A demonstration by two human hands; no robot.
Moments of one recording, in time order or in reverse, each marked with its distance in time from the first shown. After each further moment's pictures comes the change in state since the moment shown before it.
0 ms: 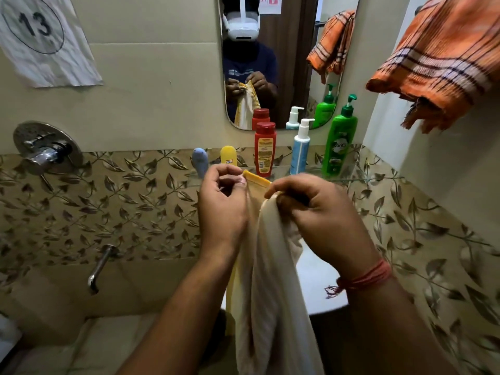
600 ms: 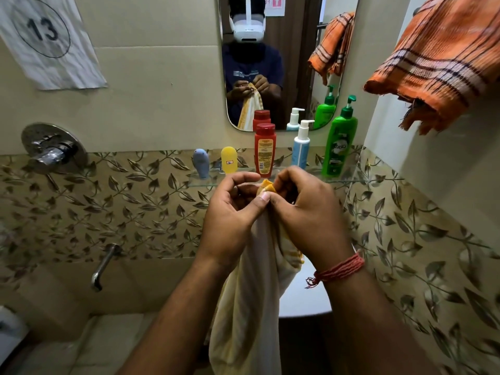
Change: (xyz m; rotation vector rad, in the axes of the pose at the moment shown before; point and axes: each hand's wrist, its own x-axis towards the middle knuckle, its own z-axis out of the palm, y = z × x) left_hand -0.022 0.008 -0.005 -0.227 -0.325 -0.090; right_hand 0.007 0.013 0.015 -0.170 0.196 -0.048
